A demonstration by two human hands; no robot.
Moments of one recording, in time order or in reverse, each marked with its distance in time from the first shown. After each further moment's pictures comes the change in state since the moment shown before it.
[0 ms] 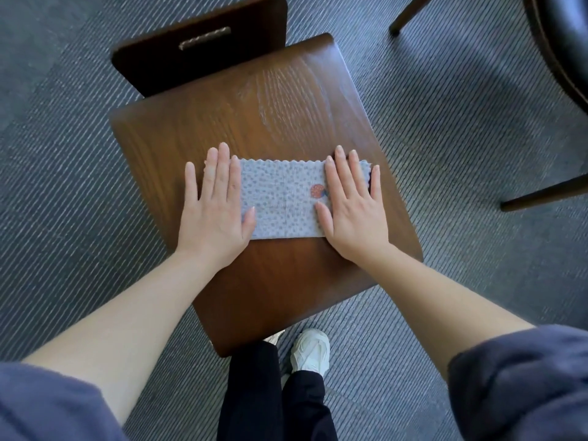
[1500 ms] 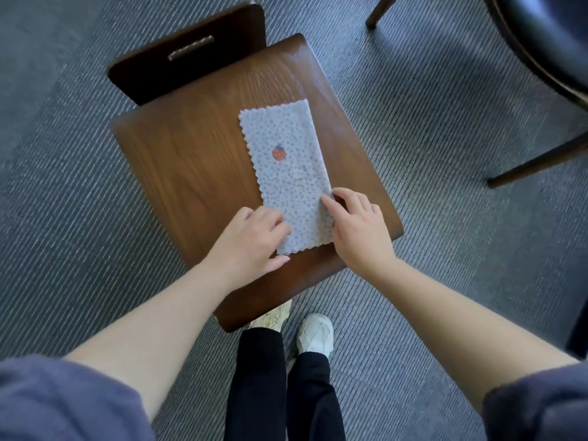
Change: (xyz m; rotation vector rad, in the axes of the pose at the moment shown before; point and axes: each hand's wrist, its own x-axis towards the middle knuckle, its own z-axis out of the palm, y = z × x) left_hand -0.037 0.039 -0.020 -0.223 -0.009 0.543; right_hand -0.072 0.001 -0.022 0.196 0.036 0.069
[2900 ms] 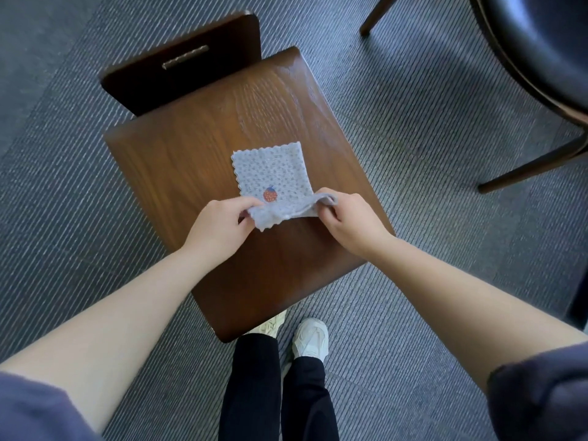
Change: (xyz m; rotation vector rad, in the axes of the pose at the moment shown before) left_hand 0.017 -0.038 -0.022 -0.603 0.043 -0.508; right_hand 0.046 0.001 -0.039 0.383 -0.241 0.018
